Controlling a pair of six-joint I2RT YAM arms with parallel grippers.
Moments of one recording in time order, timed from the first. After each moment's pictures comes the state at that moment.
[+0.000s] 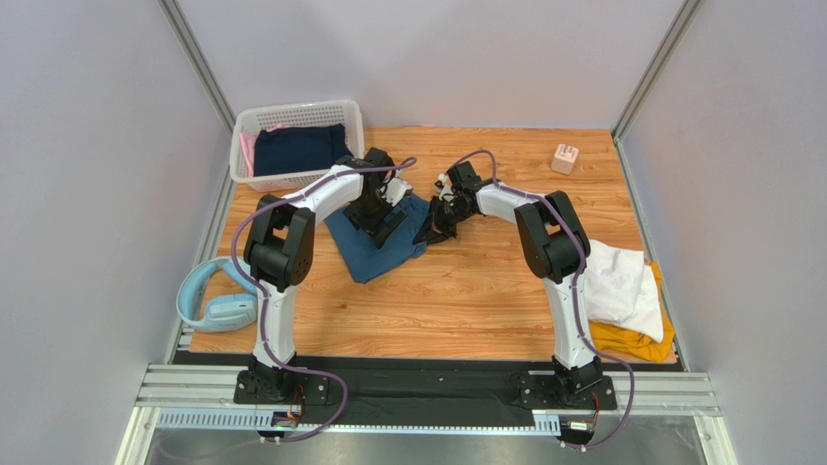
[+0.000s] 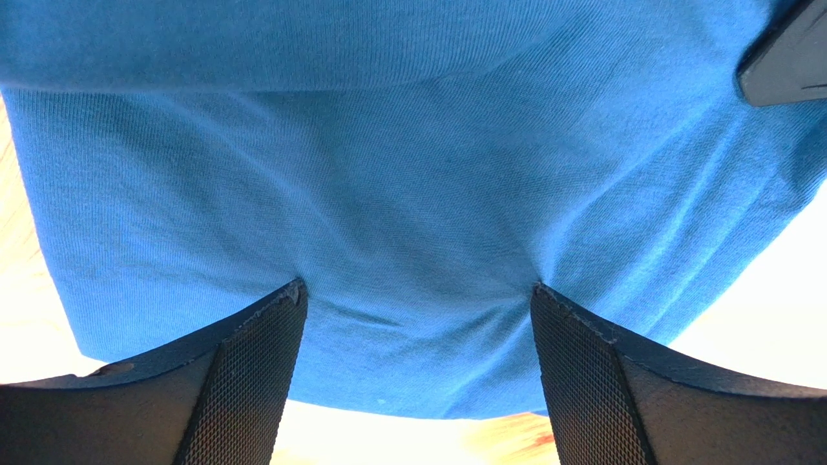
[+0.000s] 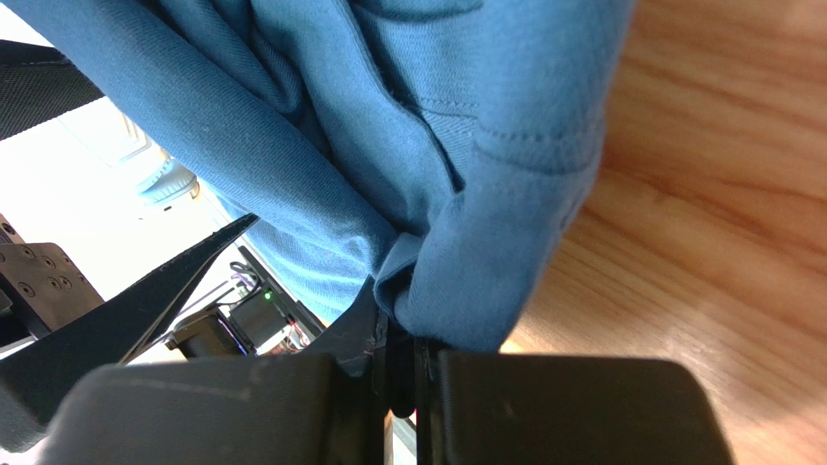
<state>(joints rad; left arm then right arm) -0.44 2.10 1.65 -0.93 0.07 0.32 0.44 2.26 1.57 -0.44 -0.73 0.66</state>
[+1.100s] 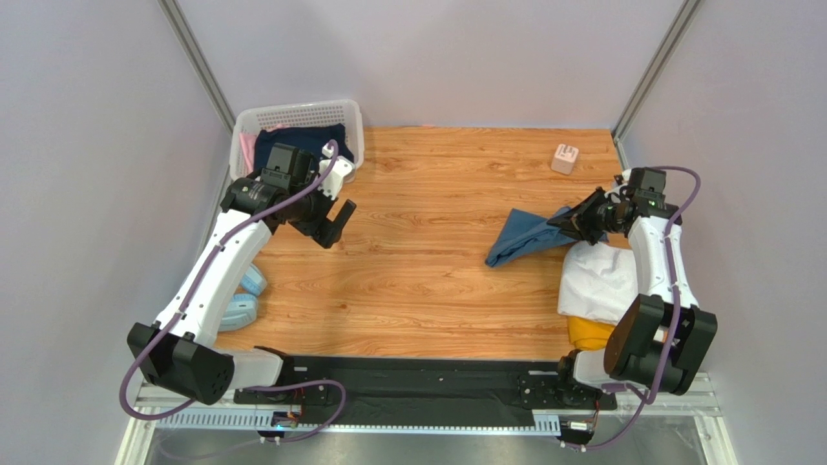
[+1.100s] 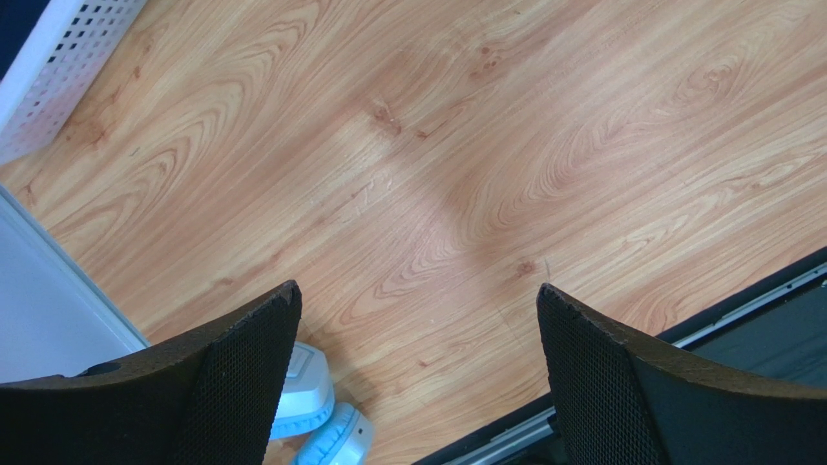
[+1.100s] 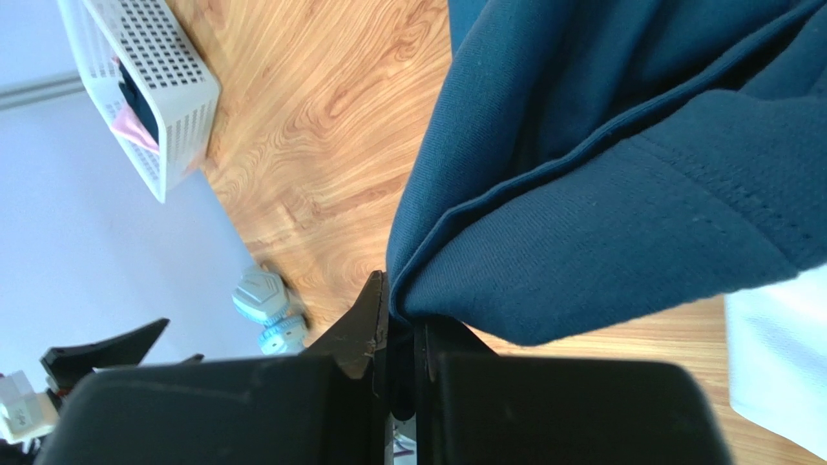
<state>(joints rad) -0.31 1.29 1.38 -1.04 0.12 0.33 -0.29 1.37 1.11 -0.77 -0.62 0.59</state>
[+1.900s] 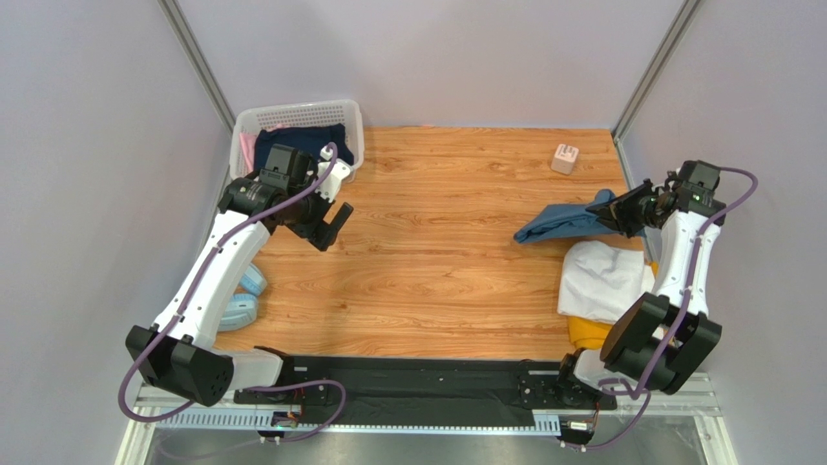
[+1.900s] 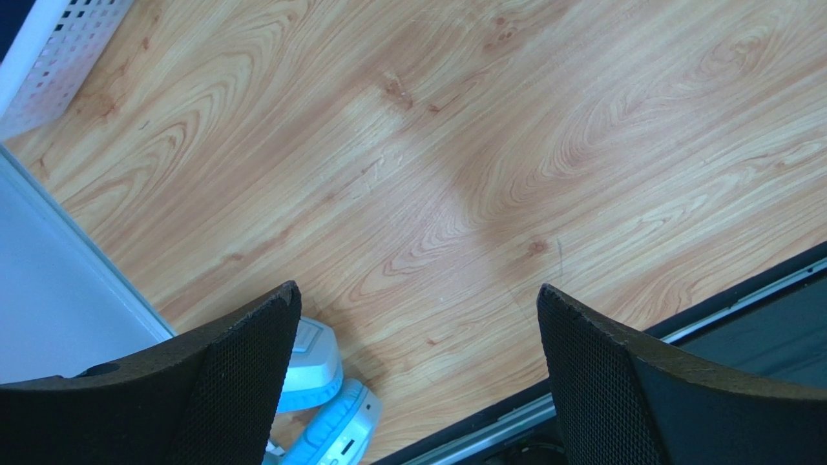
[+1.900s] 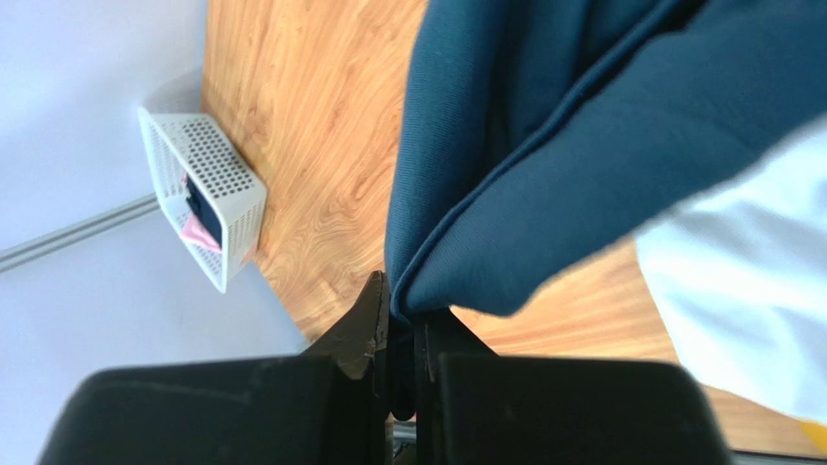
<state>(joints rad) -0.31 1.28 1.38 -1.09 0.09 0.34 -0.51 1.42 1.31 -0.89 -0.62 0.62</state>
